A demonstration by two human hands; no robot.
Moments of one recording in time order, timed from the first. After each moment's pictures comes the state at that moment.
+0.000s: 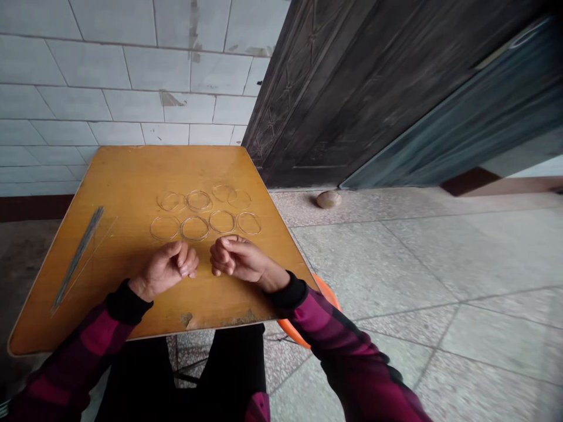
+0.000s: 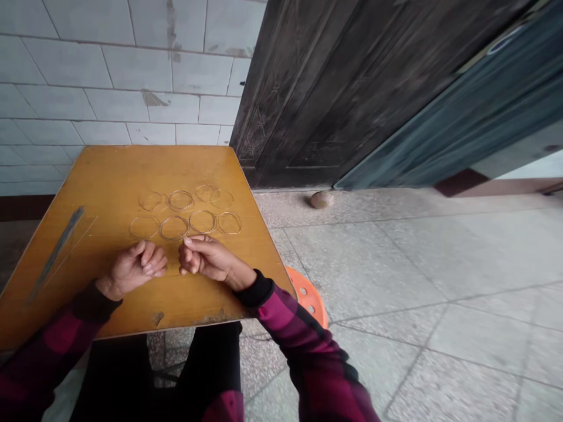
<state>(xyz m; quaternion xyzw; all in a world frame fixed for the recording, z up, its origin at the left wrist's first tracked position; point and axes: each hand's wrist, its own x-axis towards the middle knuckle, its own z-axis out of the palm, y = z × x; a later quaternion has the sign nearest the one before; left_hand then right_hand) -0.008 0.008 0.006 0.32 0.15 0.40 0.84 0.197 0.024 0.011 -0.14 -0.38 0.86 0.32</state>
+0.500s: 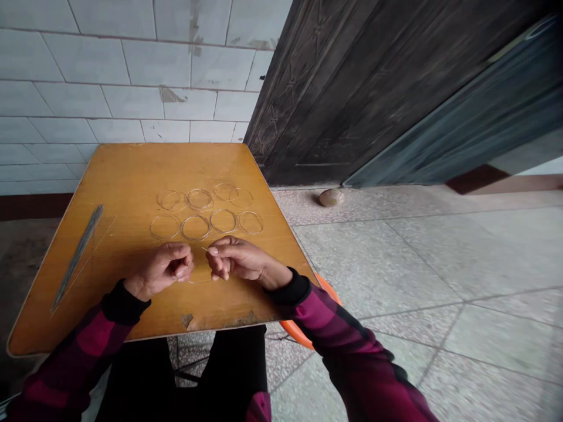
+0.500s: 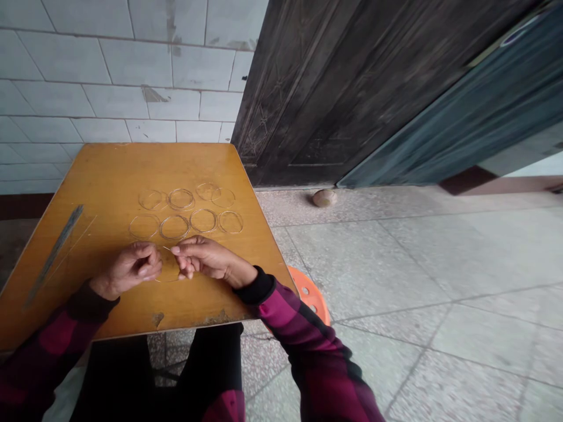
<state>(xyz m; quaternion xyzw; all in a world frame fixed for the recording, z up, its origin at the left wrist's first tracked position) -0.015 0.011 0.003 0.38 0.25 0.35 0.82 0.194 0.031 0.015 -0.24 -0.43 0.84 0.23</state>
